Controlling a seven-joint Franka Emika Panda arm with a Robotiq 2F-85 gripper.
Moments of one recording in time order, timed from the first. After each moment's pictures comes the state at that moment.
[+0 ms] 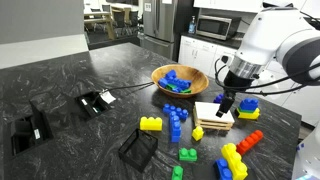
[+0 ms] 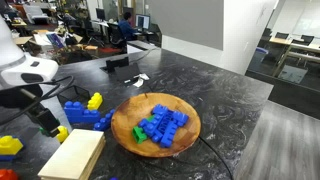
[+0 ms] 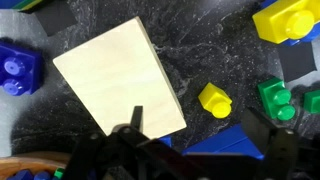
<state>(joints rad) 0.13 -0.54 0.18 -2.63 0.10 2.22 0.16</state>
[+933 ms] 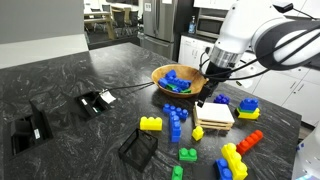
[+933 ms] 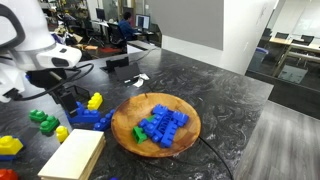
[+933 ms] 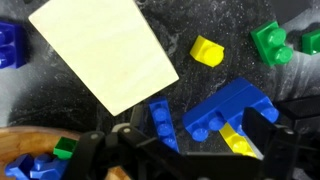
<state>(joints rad) 0.11 -0.33 0.17 -2.41 0.09 2.22 0.28</state>
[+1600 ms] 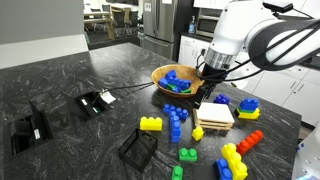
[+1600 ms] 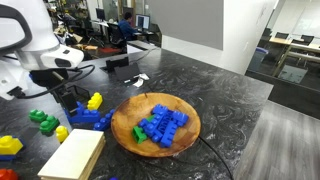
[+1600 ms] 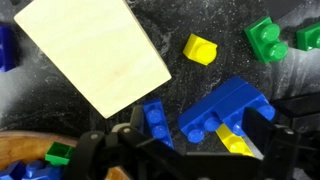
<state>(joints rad) 0.12 -0.29 0.18 -2.38 0.10 2.21 0.31</state>
